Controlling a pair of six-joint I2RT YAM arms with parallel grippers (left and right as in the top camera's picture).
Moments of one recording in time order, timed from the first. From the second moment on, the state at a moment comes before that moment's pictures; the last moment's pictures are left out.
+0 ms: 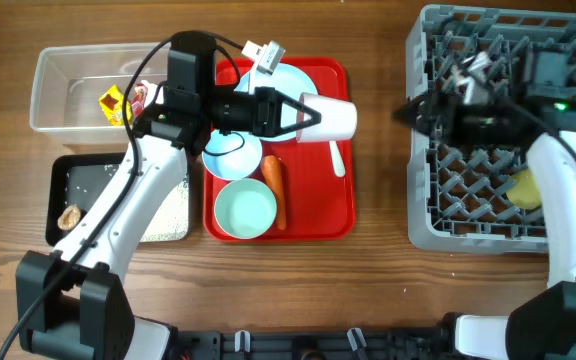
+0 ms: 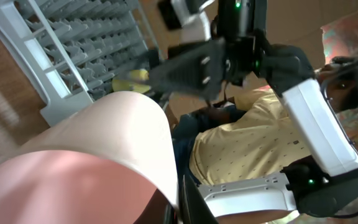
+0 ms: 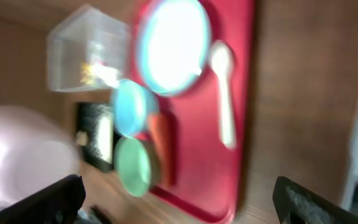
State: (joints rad) left arm -0.29 1.61 1.22 -0.16 1.27 -0.60; right arm -0.17 1.53 1.31 -0.93 -0.86 0.06
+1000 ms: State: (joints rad) left arm -0.35 1.61 1.22 -0.07 1.32 -0.59; right arm -0.07 1.74 1.09 -0.39 -1.56 -0.20
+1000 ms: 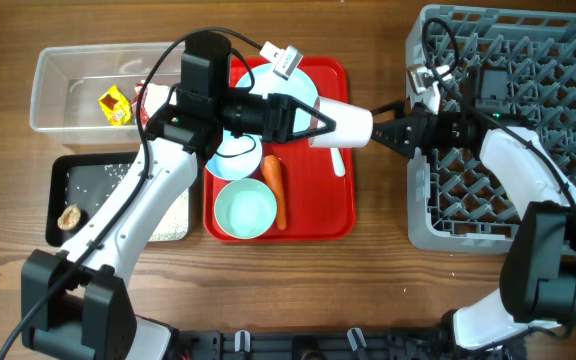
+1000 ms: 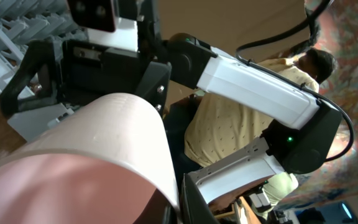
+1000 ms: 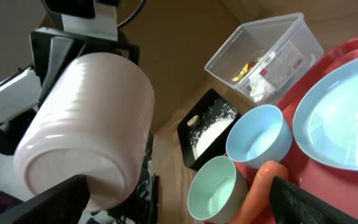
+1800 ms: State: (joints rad) left arm -0.34 1.68 1.22 0.06 1.31 -0.63; right arm -0.01 1.62 1.09 -0.22 -1.56 0.03
